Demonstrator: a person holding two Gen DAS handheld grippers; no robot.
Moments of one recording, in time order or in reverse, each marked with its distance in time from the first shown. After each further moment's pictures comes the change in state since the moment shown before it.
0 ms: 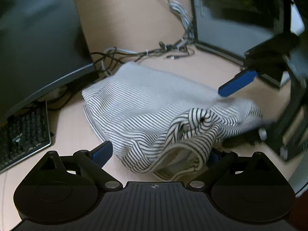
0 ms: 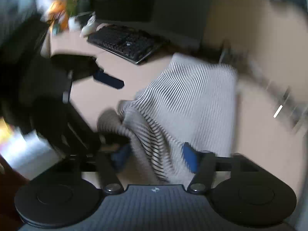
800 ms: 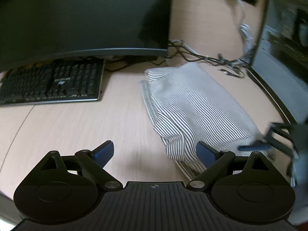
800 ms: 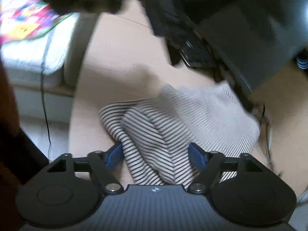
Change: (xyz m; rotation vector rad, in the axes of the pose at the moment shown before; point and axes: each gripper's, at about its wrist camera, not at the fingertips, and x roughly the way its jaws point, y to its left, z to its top) left arm -0.052 0.054 -0.011 -0.359 0.063 0.126; right arm 0.077 0.026 -0.012 -0.296 0.039 0.095
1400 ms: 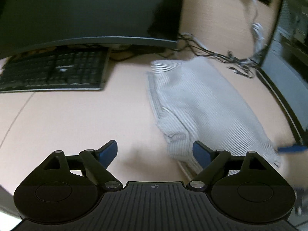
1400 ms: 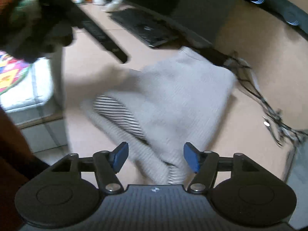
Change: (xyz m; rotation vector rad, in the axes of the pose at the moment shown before) left arm 0.025 0.007 0.007 -0.124 0.053 0.071; right arm -0.040 -0.059 -0.029 0.165 0.022 0.037
